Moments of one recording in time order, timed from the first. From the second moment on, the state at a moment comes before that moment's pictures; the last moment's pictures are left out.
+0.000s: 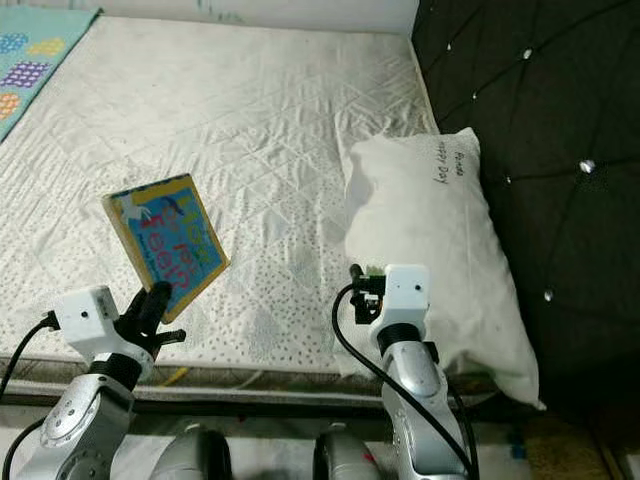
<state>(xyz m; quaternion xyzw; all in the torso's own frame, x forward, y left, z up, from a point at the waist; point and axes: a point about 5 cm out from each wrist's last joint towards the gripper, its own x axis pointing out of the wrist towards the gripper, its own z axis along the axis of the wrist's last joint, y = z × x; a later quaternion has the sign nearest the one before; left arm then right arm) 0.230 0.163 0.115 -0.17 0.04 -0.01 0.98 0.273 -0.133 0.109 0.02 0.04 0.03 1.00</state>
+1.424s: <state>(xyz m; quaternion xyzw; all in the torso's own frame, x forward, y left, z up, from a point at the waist) 0.227 0.174 0.105 -0.20 0.06 0.03 0.98 0.271 -0.128 0.102 0.02 0.05 0.06 1.00</state>
